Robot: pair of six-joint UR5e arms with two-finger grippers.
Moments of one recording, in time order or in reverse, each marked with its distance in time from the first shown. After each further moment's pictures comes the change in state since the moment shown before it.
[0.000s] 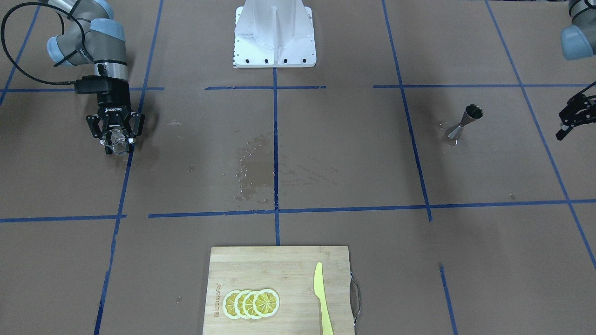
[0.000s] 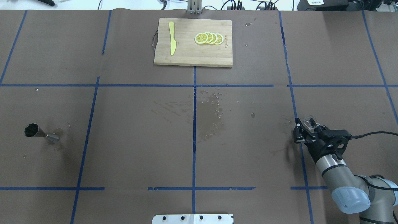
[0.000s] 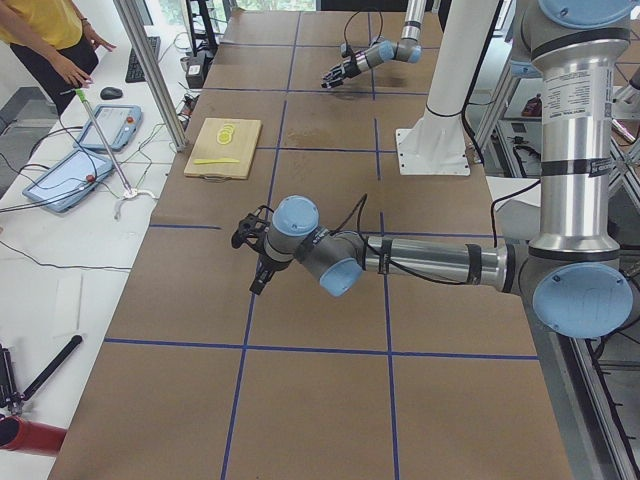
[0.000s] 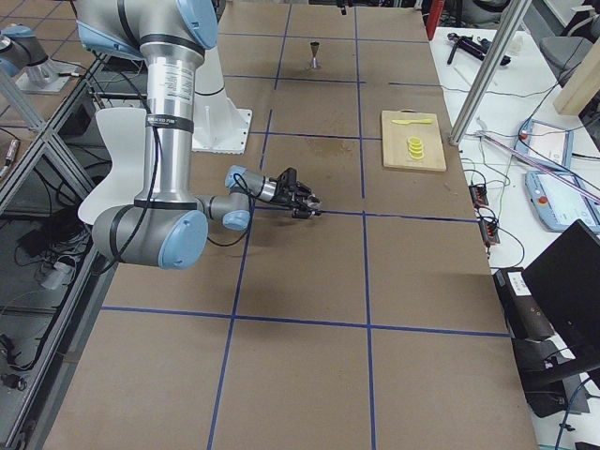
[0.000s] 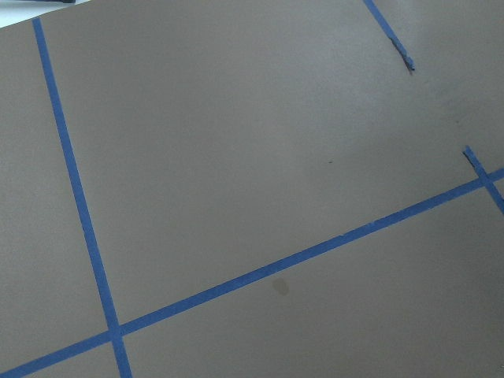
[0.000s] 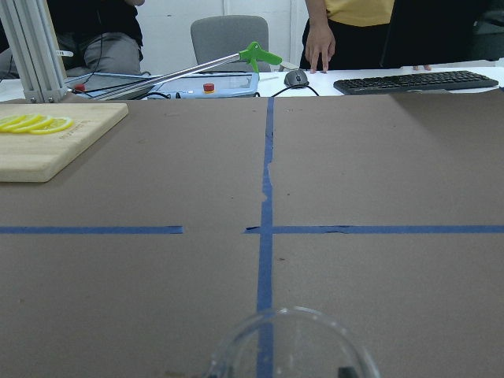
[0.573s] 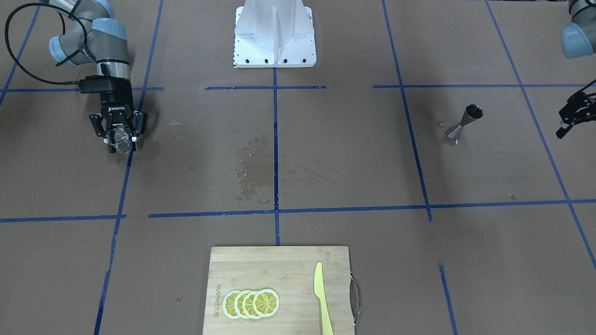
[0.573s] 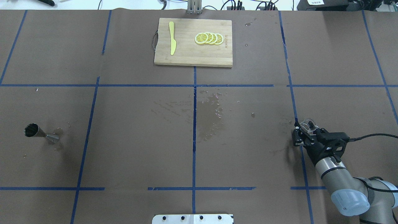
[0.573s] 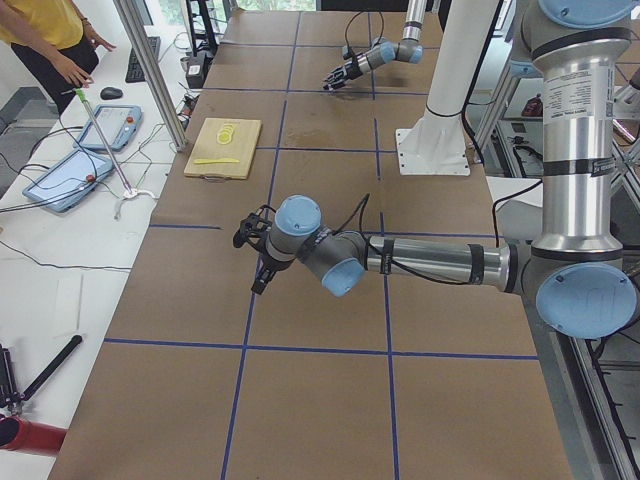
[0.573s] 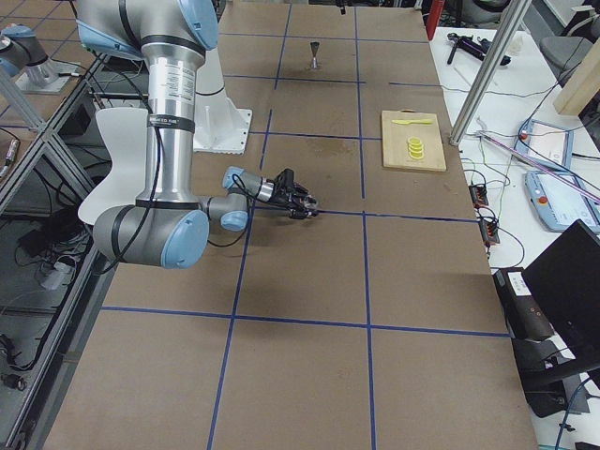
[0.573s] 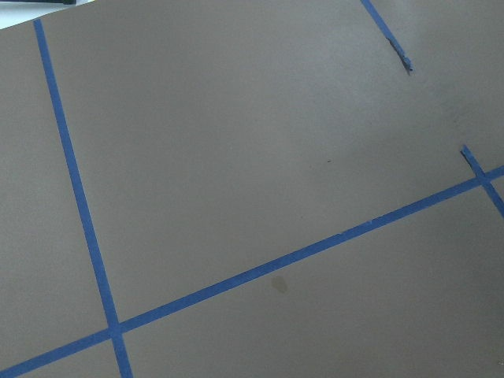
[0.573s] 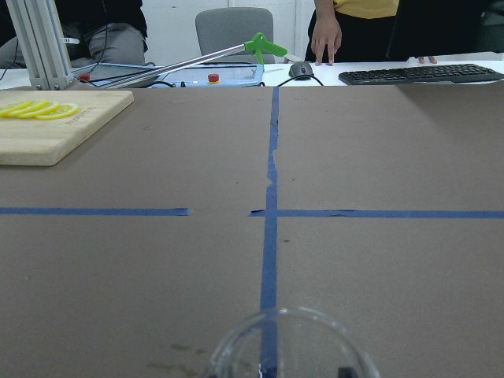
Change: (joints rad) left arm -0.001 0.009 -0.010 -0.002 0.002 -0.001; right arm -0.013 -0.001 -0.009 0.001 0.001 0.000
